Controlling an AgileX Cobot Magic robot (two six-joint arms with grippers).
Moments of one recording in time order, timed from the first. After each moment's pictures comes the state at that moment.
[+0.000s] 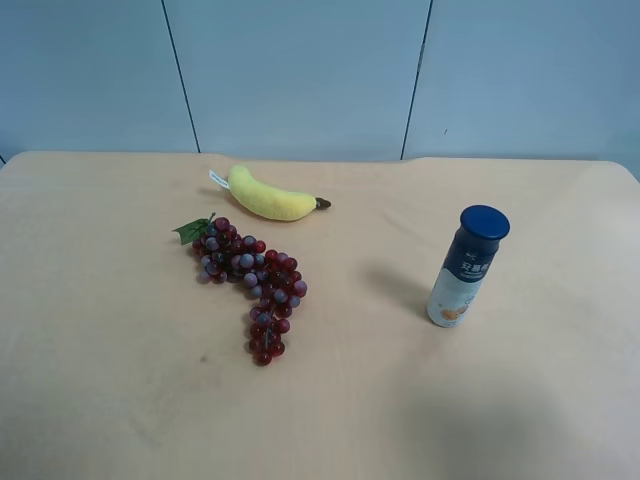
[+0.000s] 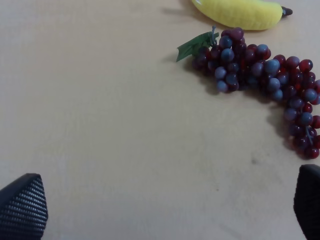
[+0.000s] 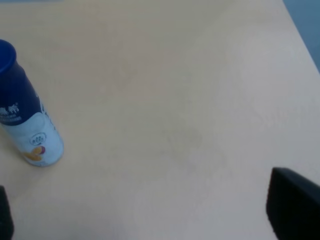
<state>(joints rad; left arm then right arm) 0.07 0.00 -0.51 -0.20 1.06 0.18 -0.06 0.00 -0.50 0.03 1.07 -0.06</state>
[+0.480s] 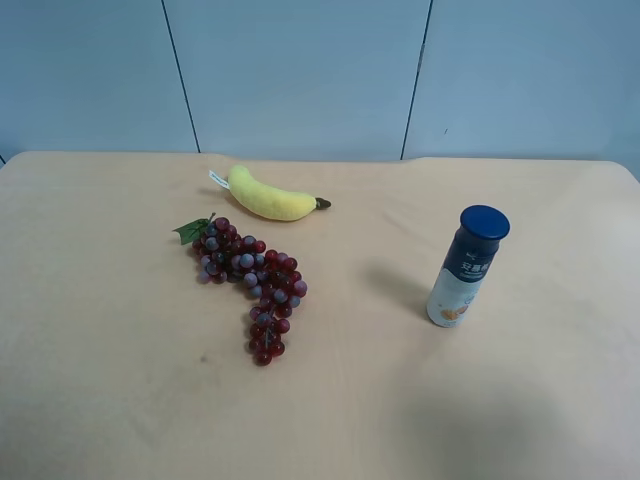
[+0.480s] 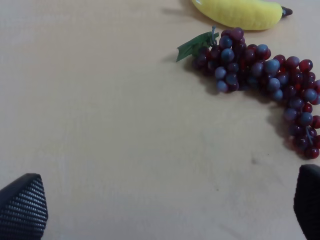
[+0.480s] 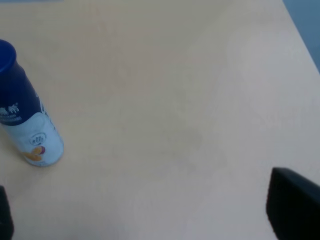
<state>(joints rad) 0.07 0.00 -0.51 -0.20 1.06 0.18 -0.06 0.00 -0.50 0.03 1.07 -0.06</state>
